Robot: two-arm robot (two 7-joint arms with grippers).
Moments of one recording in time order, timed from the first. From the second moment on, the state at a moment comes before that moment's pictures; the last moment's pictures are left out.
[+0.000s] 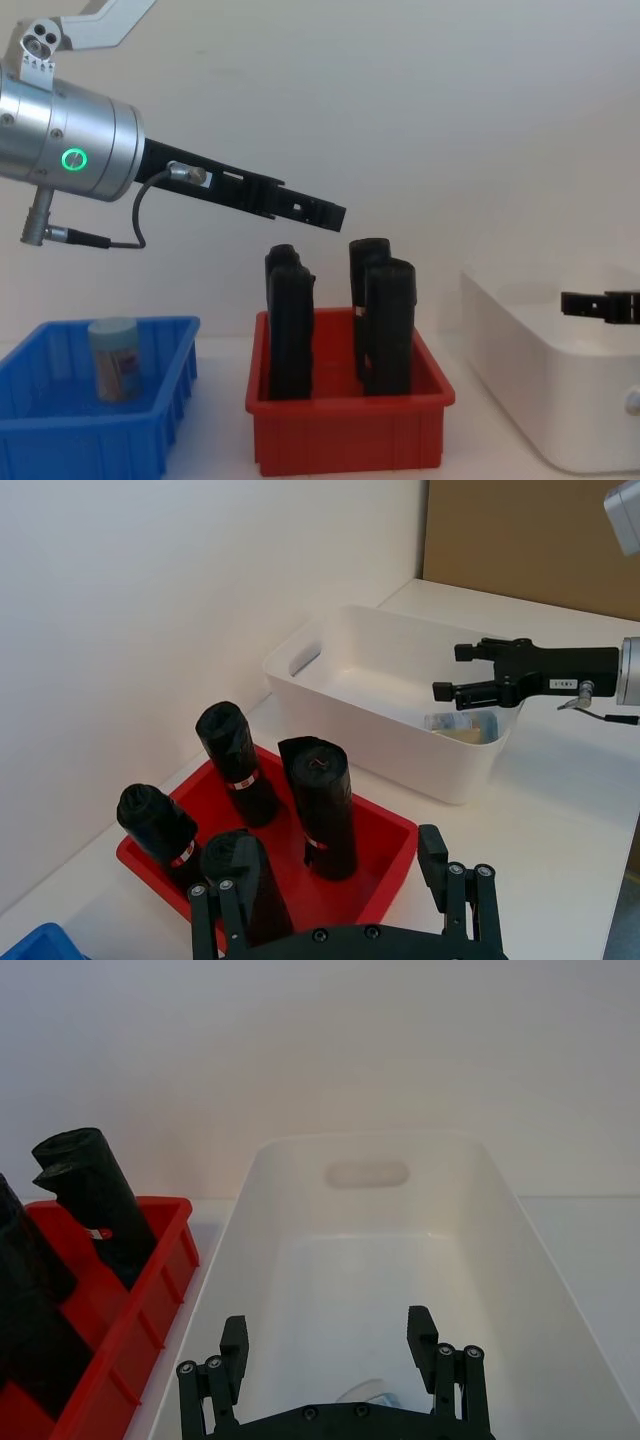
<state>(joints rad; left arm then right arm) -0.56 0.36 0.32 -1.53 -0.22 0.59 -0.63 0.38 0.22 -0.17 -1.28 0.30 0.26 0.08</state>
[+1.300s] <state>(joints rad) -0.50 0.36 0.34 -1.55 -0.22 0.50 -0.53 0.28 0.25 -0.18 -1.43 0.27 0.10 0.06</state>
